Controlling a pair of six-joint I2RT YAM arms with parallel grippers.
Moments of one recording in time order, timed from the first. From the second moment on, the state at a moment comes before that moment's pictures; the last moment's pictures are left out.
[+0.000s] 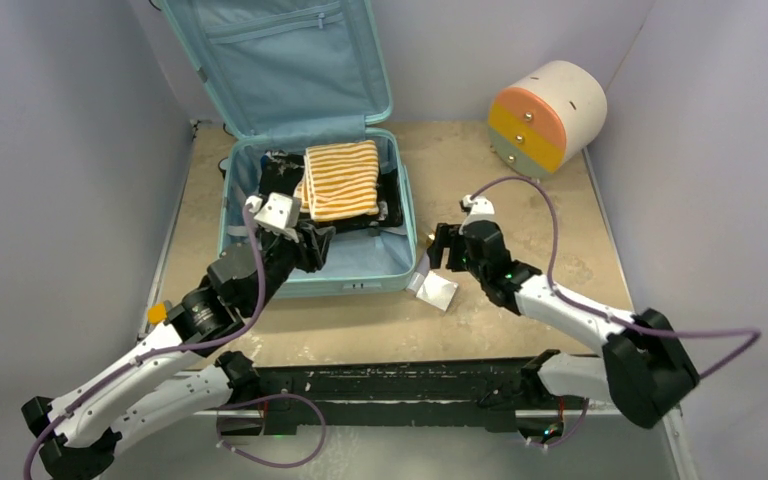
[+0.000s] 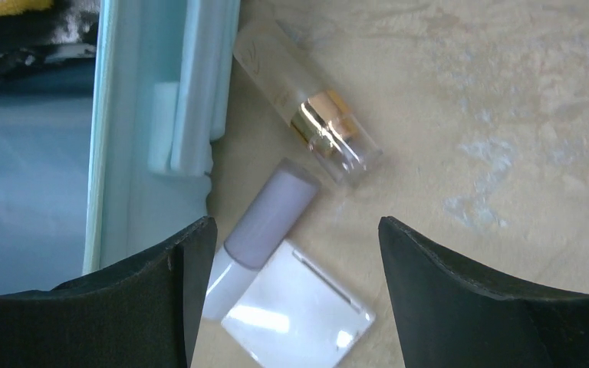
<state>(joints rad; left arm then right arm) -0.85 0.68 0.77 -0.17 -0.39 -0.18 0.59 1.17 0.56 0.03 0.18 0.46</state>
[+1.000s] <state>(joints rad) -0.85 0.69 0.77 -0.17 -0.36 -0.18 0.48 1.69 0.75 0.25 0.01 0.32</state>
